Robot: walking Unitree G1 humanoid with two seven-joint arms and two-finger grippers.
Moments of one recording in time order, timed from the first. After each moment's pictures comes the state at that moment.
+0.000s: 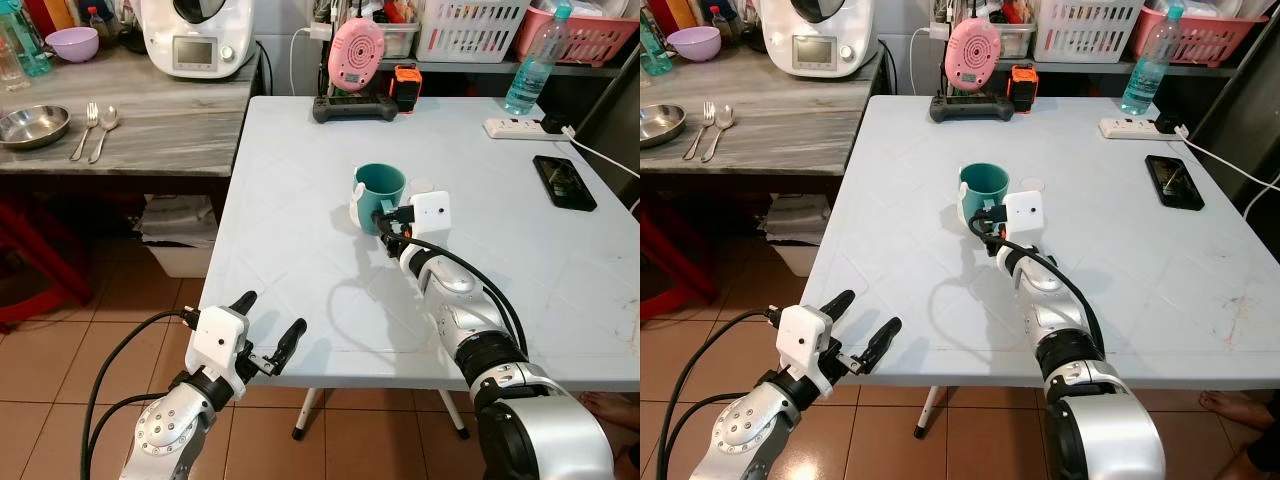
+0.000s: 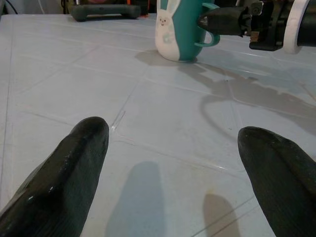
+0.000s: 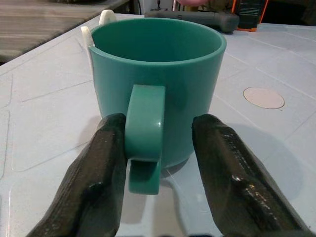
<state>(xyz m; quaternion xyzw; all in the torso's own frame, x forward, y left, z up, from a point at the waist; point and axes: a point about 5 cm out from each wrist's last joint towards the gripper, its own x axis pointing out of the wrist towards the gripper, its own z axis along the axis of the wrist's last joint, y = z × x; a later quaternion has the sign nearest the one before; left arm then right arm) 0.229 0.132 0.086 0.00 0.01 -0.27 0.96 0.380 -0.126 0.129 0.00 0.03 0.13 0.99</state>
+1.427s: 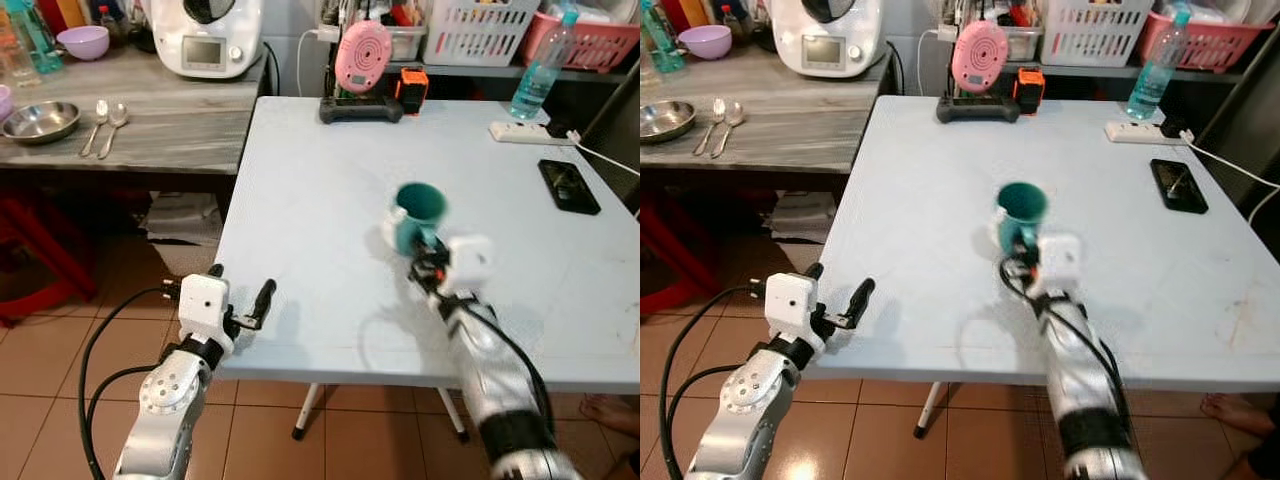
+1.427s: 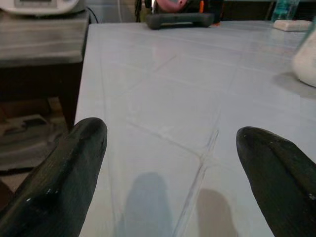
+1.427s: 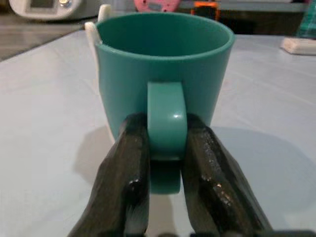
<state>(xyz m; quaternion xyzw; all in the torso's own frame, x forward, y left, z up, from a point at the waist) 0.270 0.149 0.090 0.01 0.00 -0.15 0.99 0.321 -0.163 0.098 0.02 -0.02 0.06 1.00</state>
